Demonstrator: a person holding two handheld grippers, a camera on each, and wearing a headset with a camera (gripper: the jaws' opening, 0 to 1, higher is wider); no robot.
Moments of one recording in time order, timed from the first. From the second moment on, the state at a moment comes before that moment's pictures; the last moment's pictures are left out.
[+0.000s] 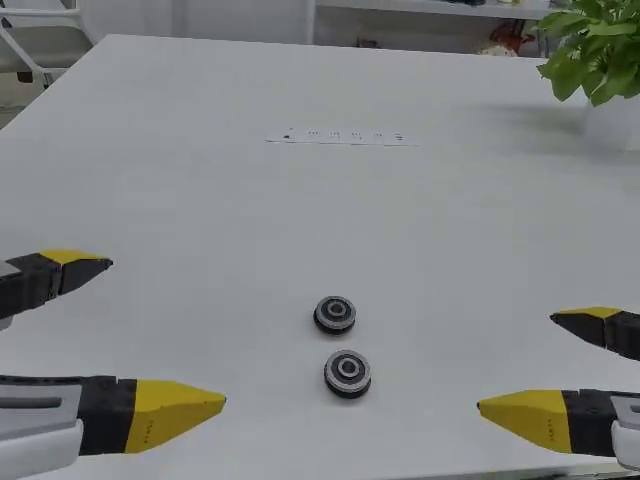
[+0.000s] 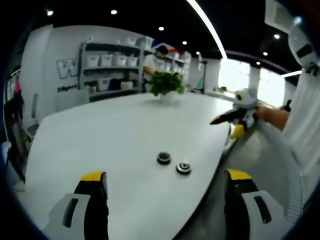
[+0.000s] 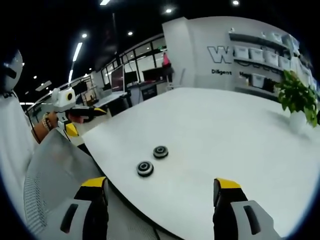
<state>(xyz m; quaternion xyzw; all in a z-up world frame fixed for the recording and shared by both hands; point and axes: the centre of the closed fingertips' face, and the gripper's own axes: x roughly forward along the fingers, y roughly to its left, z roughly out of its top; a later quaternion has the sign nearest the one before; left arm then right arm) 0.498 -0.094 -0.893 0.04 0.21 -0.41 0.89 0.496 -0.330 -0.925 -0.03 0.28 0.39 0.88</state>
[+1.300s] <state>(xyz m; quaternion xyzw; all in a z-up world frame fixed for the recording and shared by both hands) 0.539 -0.155 -0.824 0.17 0.14 -0.53 0.82 0.547 -0.250 -0.881 -0.11 0.23 0.54 0.80</state>
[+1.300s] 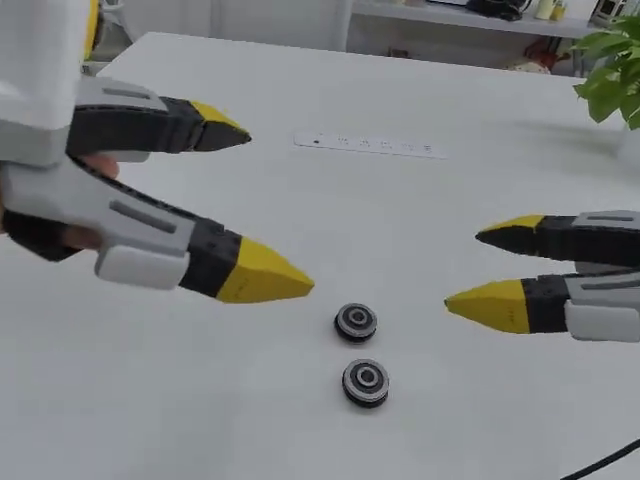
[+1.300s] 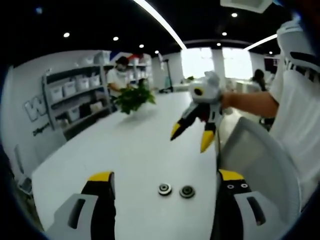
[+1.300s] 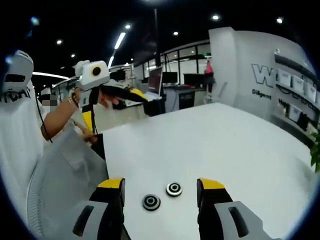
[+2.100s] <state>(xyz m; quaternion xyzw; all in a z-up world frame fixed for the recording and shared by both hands) 0.572 -0.218 -0.907 0.10 0.11 -0.55 0.82 0.543 -0.231 -0.974 -0.08 0.27 0.60 0.75</state>
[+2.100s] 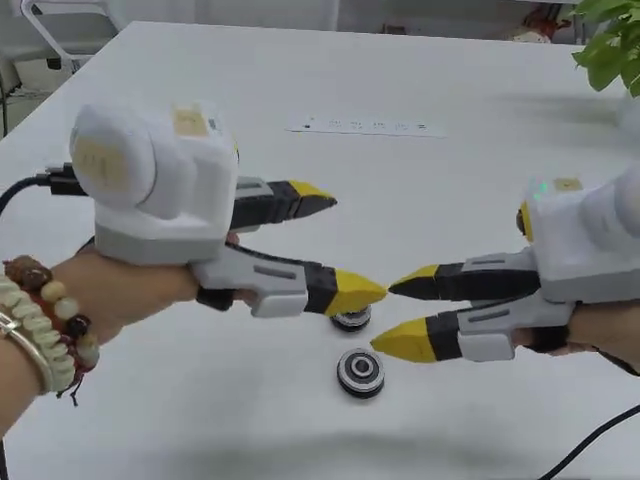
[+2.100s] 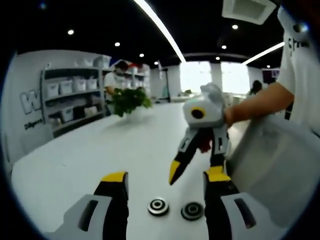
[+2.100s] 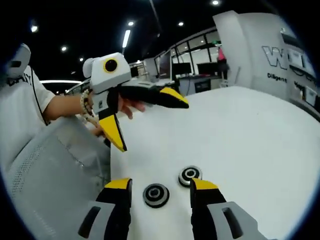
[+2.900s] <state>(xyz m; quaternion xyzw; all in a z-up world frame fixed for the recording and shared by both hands) 0.537 -0.229 -0.985 0.18 0.20 -0.60 0.75 0.525 -0.233 -1.020 -0.16 0.31 0.61 0.71</state>
